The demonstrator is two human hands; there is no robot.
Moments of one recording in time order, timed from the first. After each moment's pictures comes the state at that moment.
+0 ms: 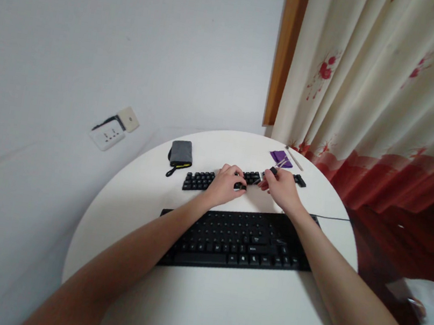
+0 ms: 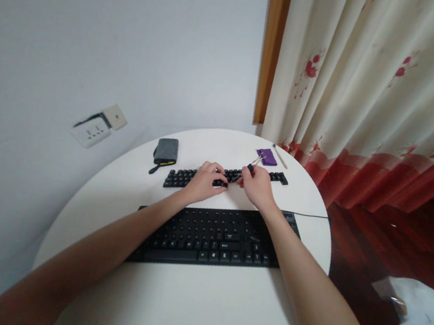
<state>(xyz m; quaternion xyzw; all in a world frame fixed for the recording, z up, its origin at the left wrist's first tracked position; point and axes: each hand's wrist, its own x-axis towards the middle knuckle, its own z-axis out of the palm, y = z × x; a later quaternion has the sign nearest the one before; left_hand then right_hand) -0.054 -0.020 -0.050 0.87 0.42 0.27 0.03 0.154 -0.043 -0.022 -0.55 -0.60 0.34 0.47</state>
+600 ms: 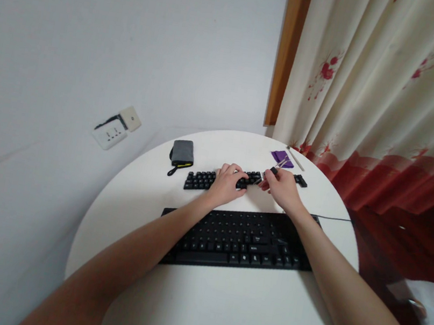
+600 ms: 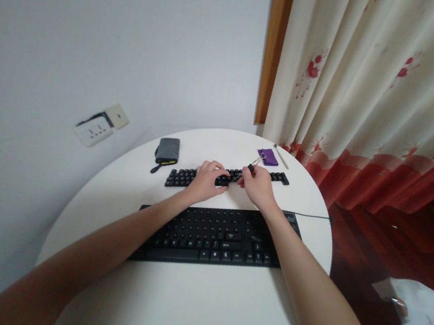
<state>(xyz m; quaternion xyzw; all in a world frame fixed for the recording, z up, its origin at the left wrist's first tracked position) -0.048 -0.026 -0.052 0.84 0.48 0.25 0.01 0.152 -0.047 -0.019 -0.55 -0.60 0.35 0.47</state>
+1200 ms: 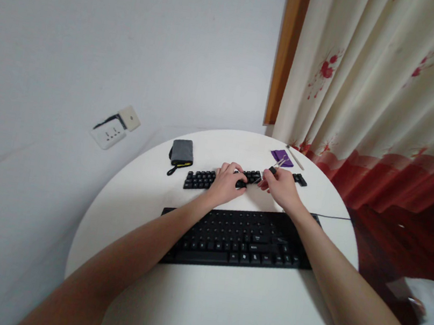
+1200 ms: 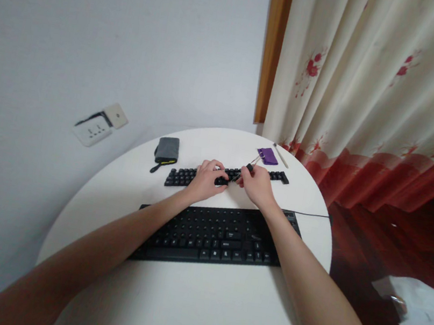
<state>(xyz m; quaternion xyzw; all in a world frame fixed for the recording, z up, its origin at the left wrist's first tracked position) -0.048 -0.027 -0.050 0.84 0.47 0.26 0.01 0.152 -0.046 -0.020 -0.54 -0.60 0.35 0.47</state>
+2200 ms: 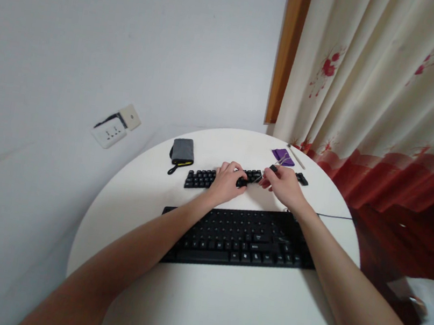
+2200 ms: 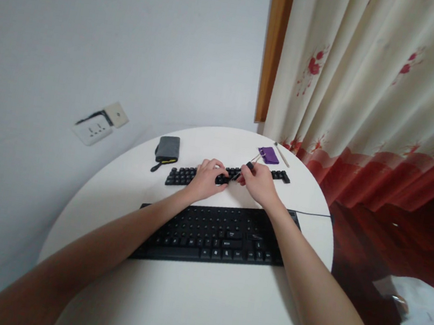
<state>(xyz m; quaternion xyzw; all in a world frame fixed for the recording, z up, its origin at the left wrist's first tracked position) -0.049 -0.024 -0.055 0.84 0.48 0.26 0.01 0.156 -0.051 -0.009 -0.52 -0.62 0.37 0.46</state>
